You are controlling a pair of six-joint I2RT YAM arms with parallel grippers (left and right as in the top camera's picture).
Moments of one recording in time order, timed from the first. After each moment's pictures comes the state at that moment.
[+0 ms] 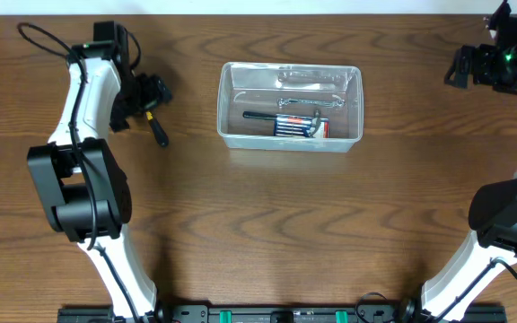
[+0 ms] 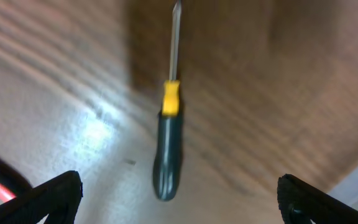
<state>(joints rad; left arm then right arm) 0.11 2.13 1.81 -1.08 0.07 -0.47 -0.30 2.06 2.29 -1.55 -0.20 -0.16</state>
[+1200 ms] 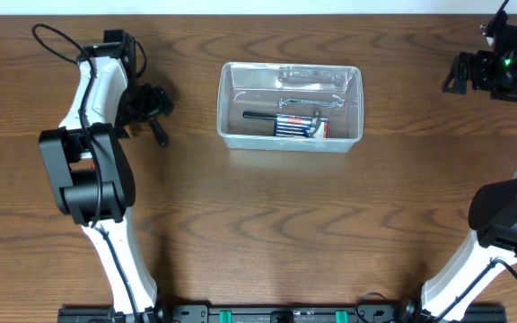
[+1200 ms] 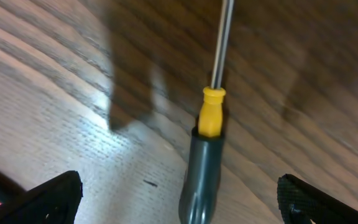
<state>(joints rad) 0.11 2.26 1.83 -1.13 0.00 -0.46 -0.30 2.06 2.29 -1.61 -0.20 -0.17</state>
